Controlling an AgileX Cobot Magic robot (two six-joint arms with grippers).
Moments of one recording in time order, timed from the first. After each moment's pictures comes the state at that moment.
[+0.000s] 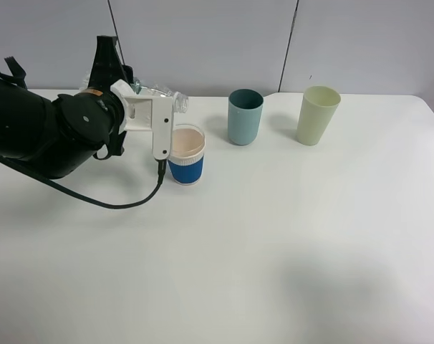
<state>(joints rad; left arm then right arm) -0.70 1.75 -0.76 -1.10 -0.91 2.30 -0.10 0.00 -0.50 -0.01 1.07 -0.01</state>
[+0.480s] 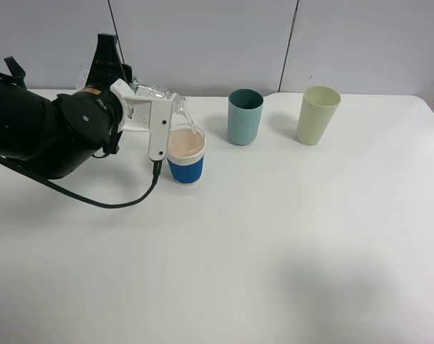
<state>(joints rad) -0.70 1.75 -0.76 -1.11 -0.94 2.37 -0.10 0.00 -0.50 -0.01 1.07 -0.01</state>
